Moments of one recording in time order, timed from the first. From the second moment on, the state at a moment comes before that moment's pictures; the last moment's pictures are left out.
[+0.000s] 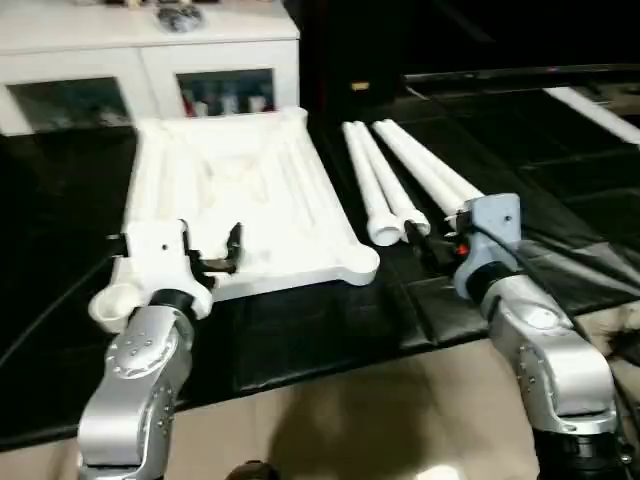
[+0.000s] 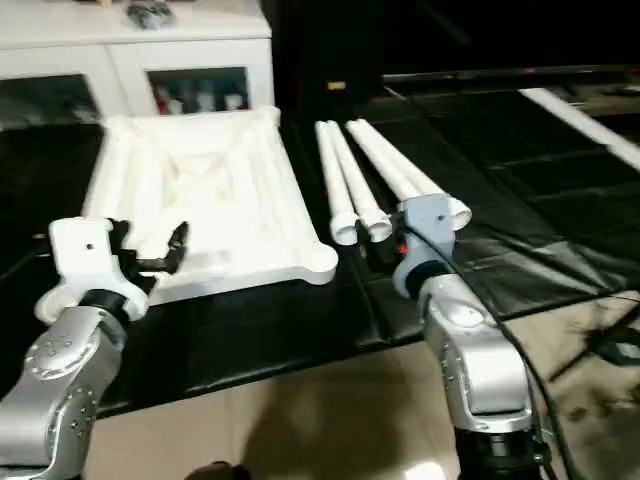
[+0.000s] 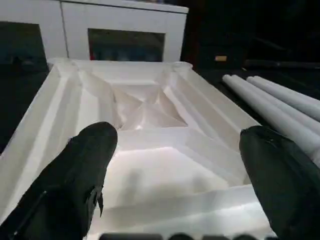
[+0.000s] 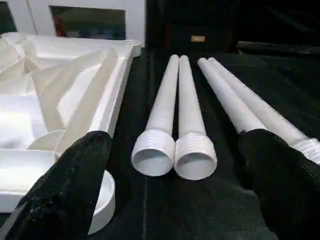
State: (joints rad) left arm -0.08 0.09 0.10 -0.40 -0.15 0.52 -0.02; right arm -0.25 -0.18 0.00 -0.24 0.13 0.61 0.15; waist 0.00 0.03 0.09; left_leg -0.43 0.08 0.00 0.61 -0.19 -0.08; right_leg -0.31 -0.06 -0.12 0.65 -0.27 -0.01
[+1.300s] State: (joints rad) left arm -0.03 0.09 0.05 -0.43 -0.14 0.49 -0.05; right arm -0.22 -0.18 -0.03 -0.30 0.15 0.61 0.14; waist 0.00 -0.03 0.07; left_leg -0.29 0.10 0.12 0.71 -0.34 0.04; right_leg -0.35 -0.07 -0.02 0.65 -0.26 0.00
